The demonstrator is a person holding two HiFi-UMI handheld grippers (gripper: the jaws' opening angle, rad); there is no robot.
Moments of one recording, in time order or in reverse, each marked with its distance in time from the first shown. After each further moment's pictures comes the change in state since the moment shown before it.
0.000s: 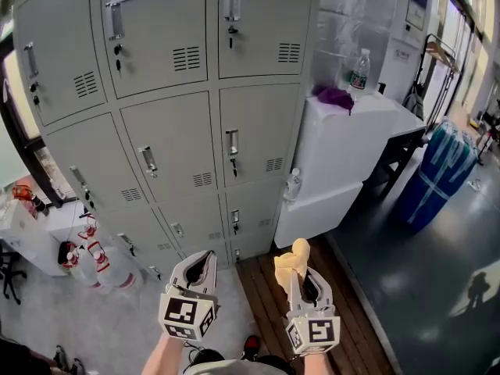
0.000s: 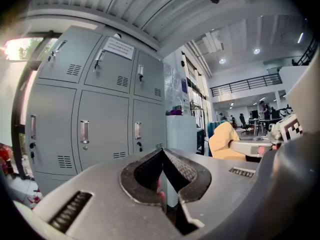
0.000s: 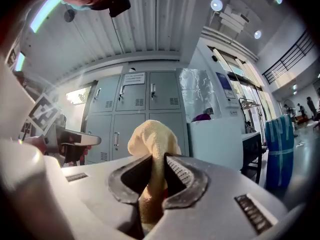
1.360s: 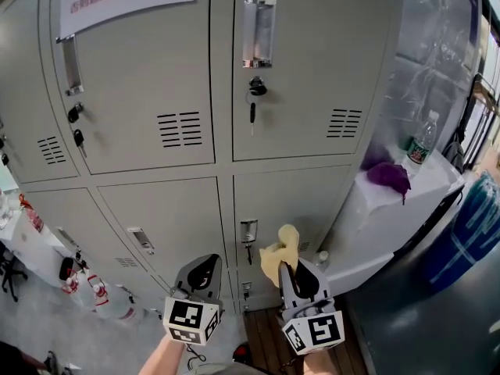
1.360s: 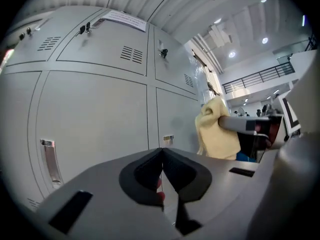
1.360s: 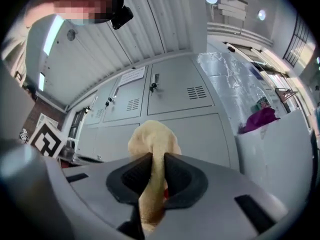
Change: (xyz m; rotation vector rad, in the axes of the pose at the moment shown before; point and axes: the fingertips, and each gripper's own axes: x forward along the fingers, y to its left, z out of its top) left arm 0.233 0.144 0.070 0.027 -0.036 0.141; right arm 0.317 0.000 0.108 -0.019 -0.190 0.324
